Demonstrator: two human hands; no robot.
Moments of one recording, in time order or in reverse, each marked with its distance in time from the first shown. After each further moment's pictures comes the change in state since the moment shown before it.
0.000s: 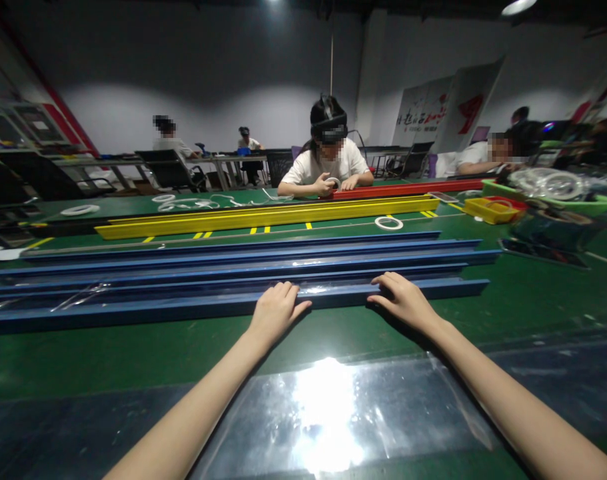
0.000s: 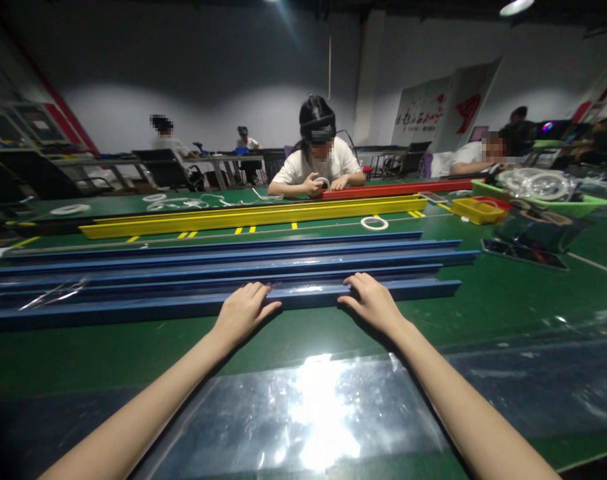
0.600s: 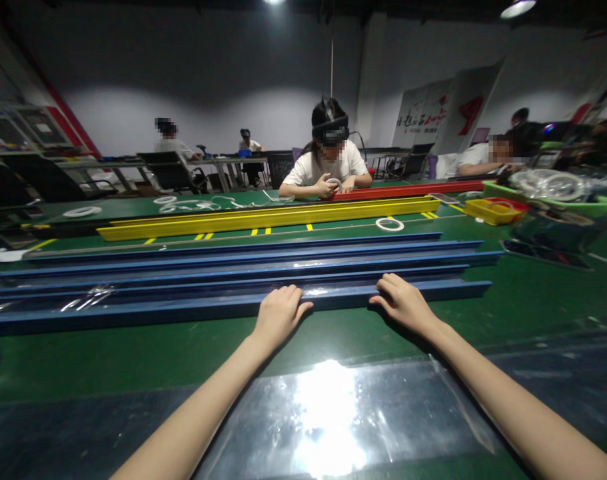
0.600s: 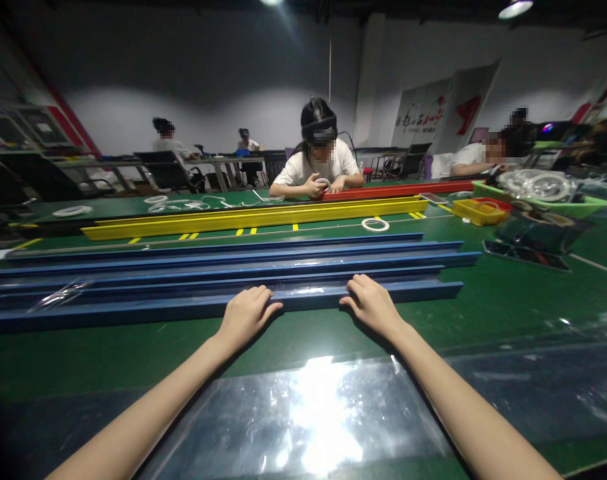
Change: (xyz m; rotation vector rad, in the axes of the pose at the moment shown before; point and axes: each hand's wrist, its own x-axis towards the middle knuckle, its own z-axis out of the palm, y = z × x) left_hand 0.000 0.004 0.001 -0.022 -0.032 -0.013; right_hand 0.001 -0.004 0.004 -0.146 -0.008 -0.037
